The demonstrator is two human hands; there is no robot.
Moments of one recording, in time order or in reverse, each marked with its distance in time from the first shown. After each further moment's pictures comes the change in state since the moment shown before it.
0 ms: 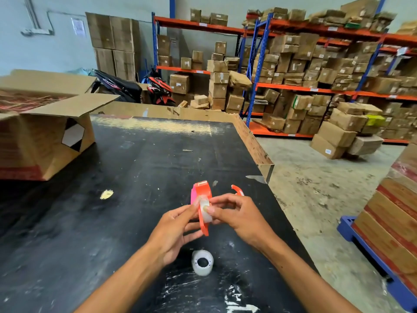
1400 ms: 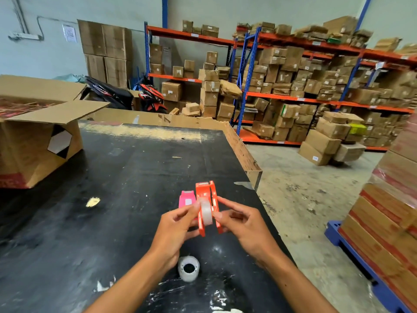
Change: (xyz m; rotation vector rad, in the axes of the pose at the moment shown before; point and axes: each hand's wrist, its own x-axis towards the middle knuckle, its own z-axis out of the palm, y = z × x) left_hand 0.000 -0.001 0.032 0.032 0.051 0.196; right_hand -0.028 -0.006 -0.022 -0.001 0.114 -0.003
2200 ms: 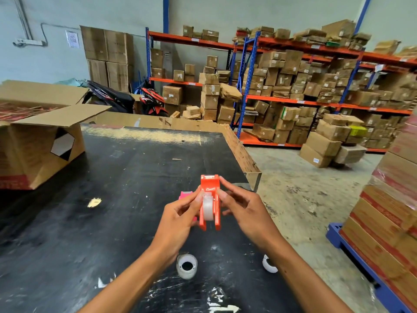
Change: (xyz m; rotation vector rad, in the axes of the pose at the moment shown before) left_hand -0.009 0.016 0.011 0.111 -0.077 0.247; right_hand 0.006 -0.024 -0.006 -0.070 -0.006 -0.178
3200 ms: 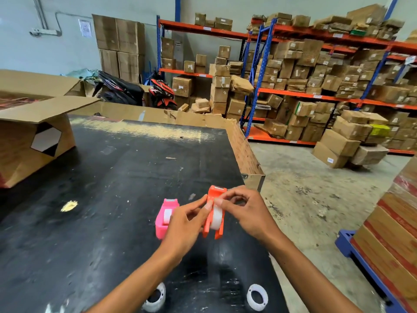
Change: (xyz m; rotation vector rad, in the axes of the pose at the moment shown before) left_hand 0.065 -0.048 0.053 0.194 0.071 -0.070; right_hand 0.069 0.047 -0.067 -0.253 0.019 0.011
